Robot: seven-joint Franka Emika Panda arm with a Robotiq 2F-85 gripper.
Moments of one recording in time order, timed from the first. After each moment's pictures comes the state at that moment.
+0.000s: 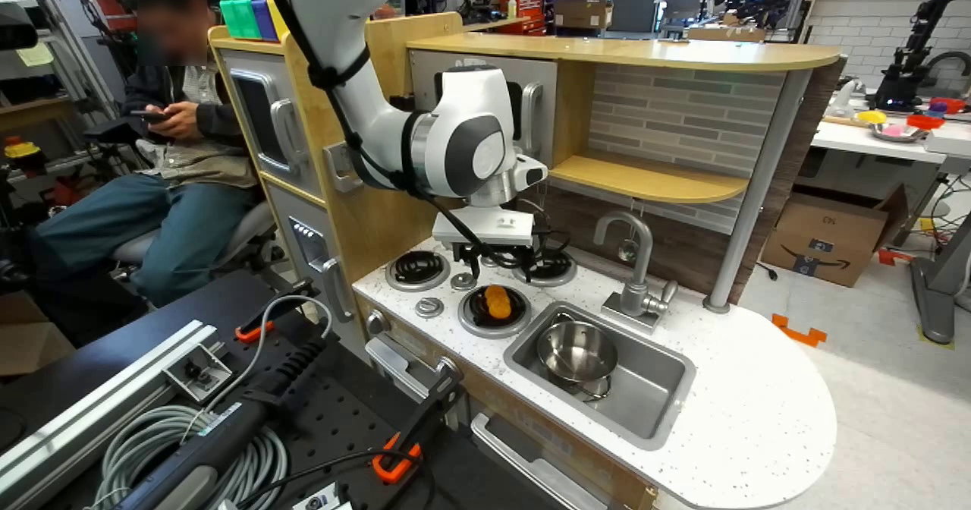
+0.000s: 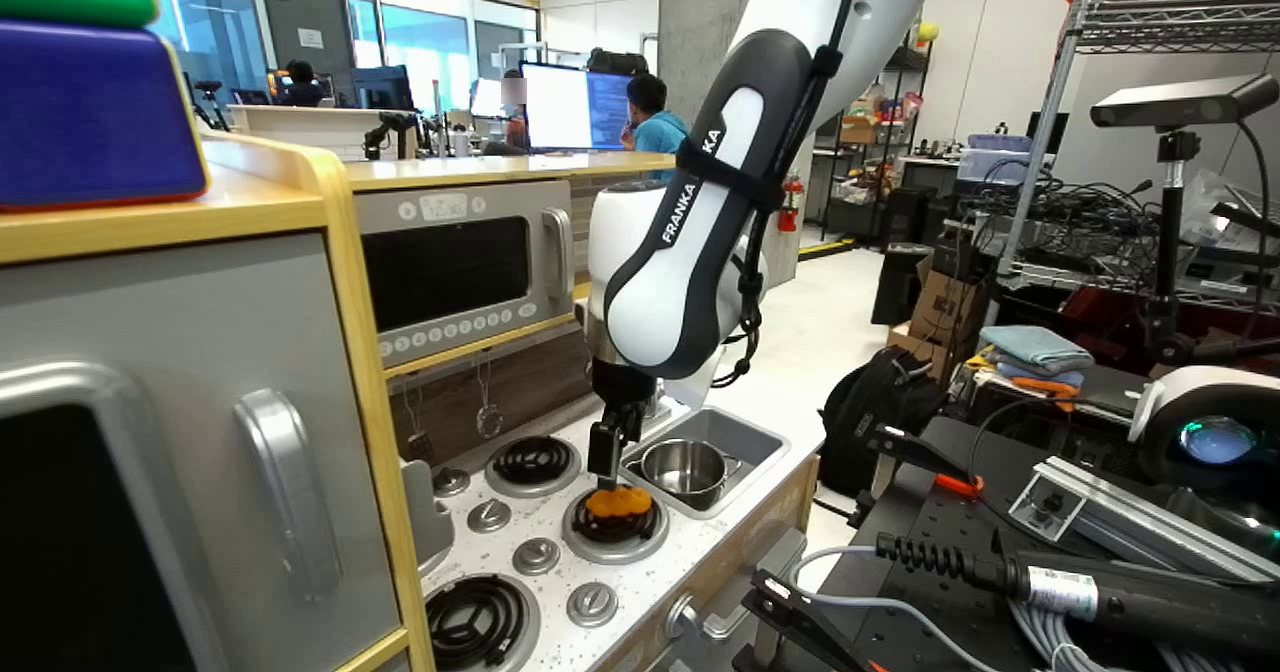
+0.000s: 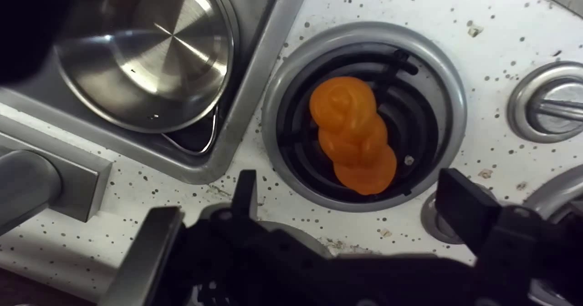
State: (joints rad) arm 0.04 0.86 -0.01 -1.91 -0.20 2.87 -0.25
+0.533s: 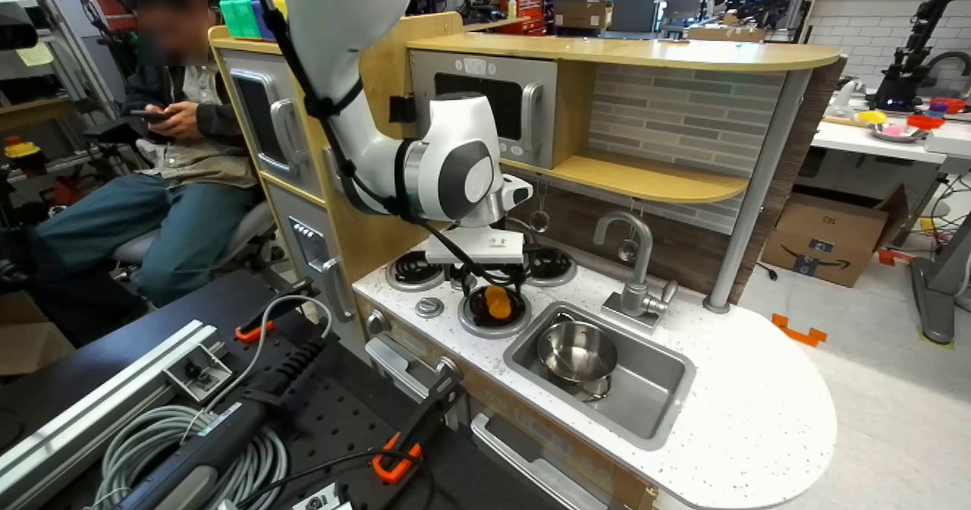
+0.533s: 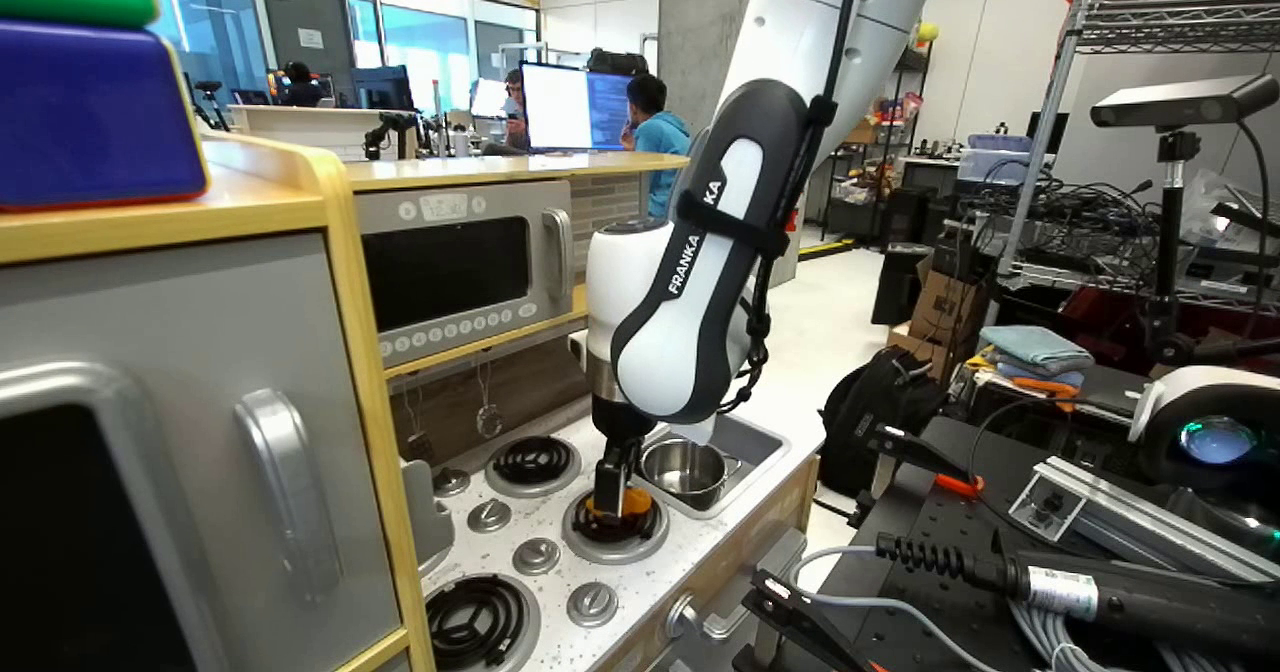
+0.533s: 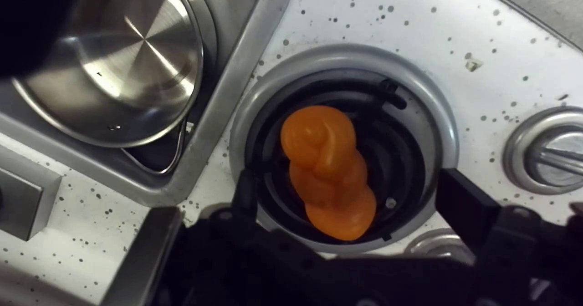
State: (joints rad) arm 0.08 0.93 -0.04 -1.90 -0.24 2.92 -0.25
